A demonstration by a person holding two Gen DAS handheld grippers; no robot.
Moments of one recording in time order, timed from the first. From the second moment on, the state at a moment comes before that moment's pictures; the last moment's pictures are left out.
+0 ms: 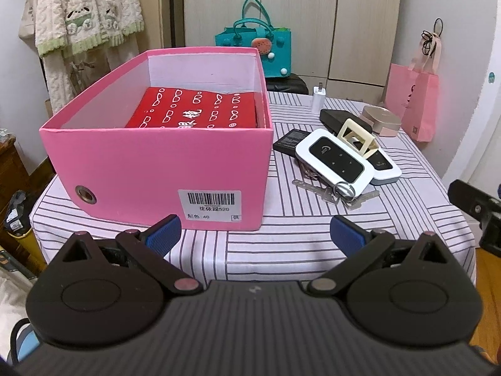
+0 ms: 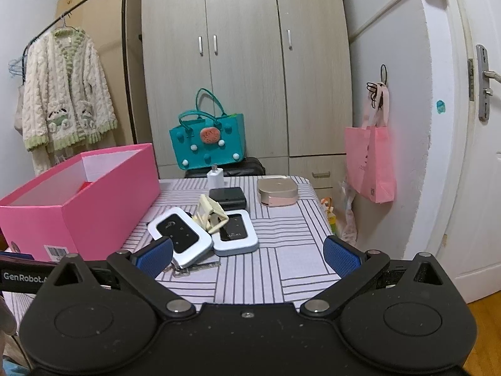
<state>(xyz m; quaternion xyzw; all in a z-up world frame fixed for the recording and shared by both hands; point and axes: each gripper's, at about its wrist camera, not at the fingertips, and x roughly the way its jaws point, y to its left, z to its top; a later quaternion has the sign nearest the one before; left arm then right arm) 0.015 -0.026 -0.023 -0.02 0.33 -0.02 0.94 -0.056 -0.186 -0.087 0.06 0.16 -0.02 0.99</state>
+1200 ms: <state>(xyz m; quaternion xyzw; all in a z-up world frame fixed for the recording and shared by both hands) 0.140 0.100 0.086 0.08 0.44 -0.10 0.89 0.072 -0.130 -0.081 -0.13 0.26 0.20 0.94</state>
